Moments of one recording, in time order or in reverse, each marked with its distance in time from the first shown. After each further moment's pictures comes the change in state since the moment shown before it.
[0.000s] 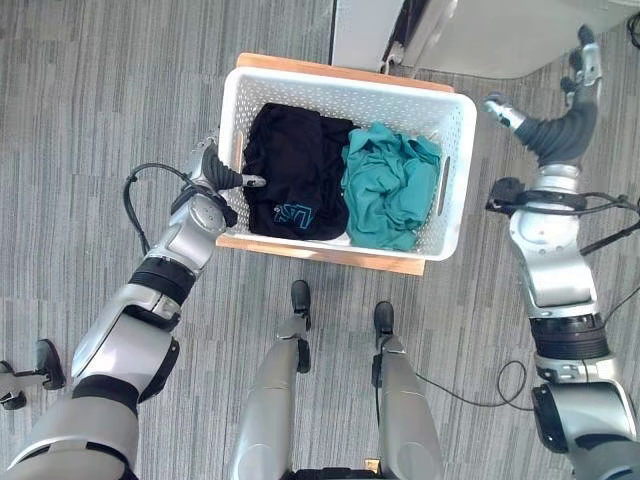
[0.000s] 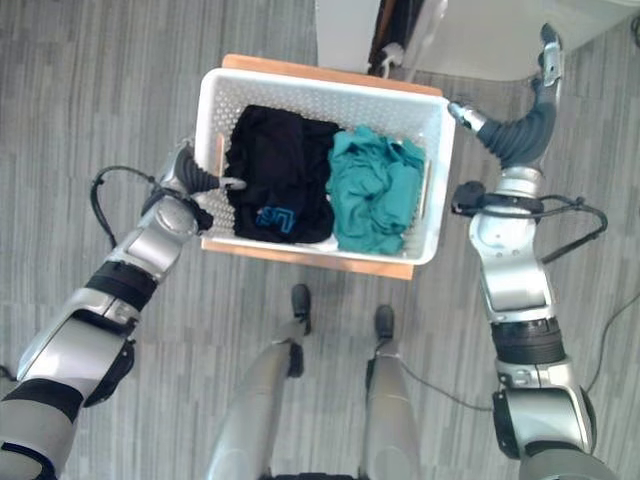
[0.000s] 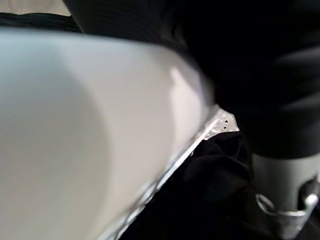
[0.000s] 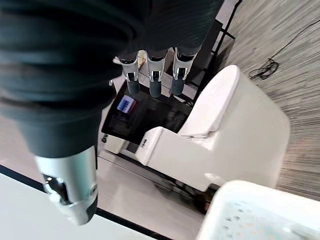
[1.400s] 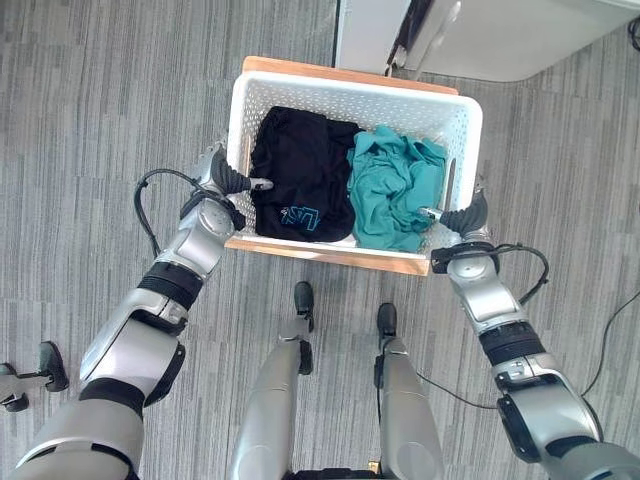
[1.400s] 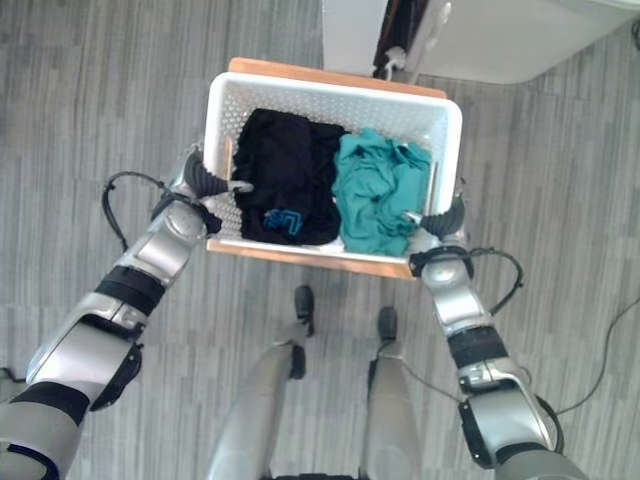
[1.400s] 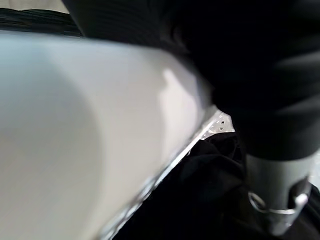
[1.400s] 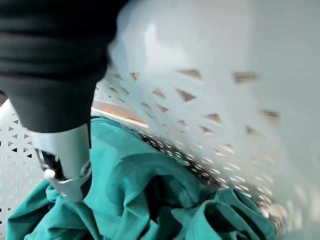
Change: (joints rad) left arm 0.018 -0.034 0.008 -0.034 0.004 0.016 0.007; right arm -0.034 0.120 0.152 0.435 -0.064 0.084 0.039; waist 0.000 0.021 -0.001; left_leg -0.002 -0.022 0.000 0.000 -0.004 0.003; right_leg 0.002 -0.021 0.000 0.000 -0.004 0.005
